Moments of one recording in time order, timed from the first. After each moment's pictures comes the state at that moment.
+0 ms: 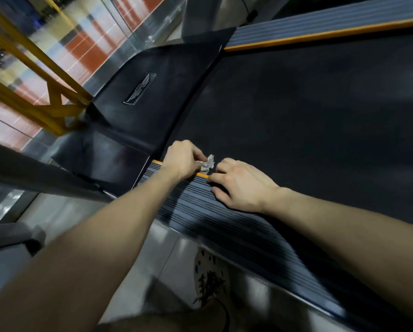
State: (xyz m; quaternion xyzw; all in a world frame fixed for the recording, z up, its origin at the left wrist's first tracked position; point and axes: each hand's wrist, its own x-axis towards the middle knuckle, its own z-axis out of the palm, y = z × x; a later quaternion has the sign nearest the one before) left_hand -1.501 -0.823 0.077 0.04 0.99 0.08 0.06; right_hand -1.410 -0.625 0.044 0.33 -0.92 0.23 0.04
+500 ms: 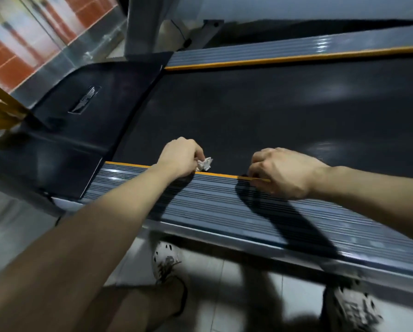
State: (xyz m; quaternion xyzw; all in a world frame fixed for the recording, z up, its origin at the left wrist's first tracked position) left_hand -1.417 -0.698 0.112 0.24 0.97 0.01 0.06; right_hand -1.258 -0.453 0.147 0.21 -0.97 0.07 -0.08
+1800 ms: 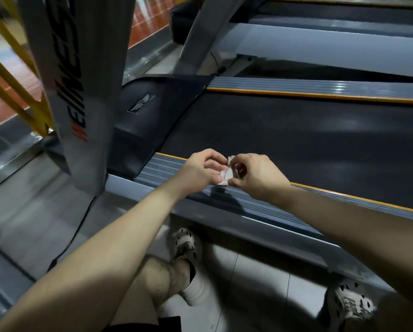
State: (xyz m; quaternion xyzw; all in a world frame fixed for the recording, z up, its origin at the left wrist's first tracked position) left_hand -1.275 -0.792 0.191 0.14 0.82 0.52 0.18; right_hand -1.222 -0.592 0.188 0.05 -0.95 0.31 0.03
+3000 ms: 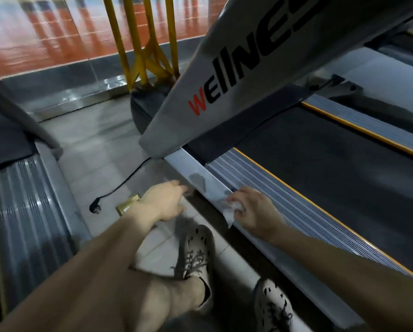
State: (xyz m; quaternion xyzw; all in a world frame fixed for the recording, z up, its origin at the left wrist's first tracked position) left_hand -1.231 -1.054 0.137 0.00 0.99 0.02 0.16; right_hand -1.267 -0.776 0.122 0.31 -0.92 0.24 -0.03
